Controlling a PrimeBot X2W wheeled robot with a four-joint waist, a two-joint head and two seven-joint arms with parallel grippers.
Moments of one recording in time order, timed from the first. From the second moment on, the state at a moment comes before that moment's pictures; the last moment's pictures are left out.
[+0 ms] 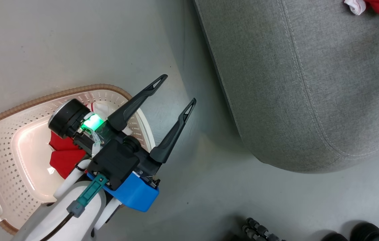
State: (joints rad) left arm -0.47 0.43 -0.62 -0.18 -0.21 -0.10 -0.07; right arm -0.98 -0.21 -0.44 0.78 0.14 0.13 -0.26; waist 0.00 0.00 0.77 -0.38
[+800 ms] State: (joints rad) left arm -0.47 0.37 -0.63 -0.01 -0.27 -0.09 -0.19; right arm -0.87 -0.24 -0.38 0.80 0.15 0.13 -0.26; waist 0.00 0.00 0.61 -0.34
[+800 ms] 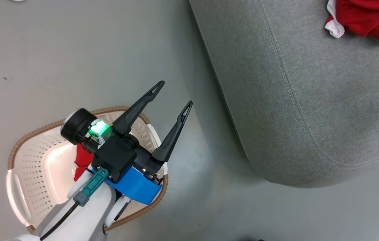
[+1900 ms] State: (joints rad) left arm -0.18 0.16 -0.43 0.26 -0.34 -0.08 -0.26; right arm -0.38 -0.09 -0.29 0.48 0.10 0.13 -0.23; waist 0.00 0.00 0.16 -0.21
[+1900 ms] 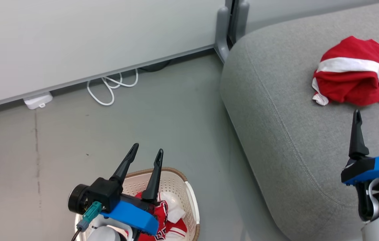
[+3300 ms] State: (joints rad) left arm -0.07 0.07 -0.14 0.42 -0.25 -0.10 -0.26; right arm 0.05 -0.05 -0.09 0.15 0.17 0.13 -0.15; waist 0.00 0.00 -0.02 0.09
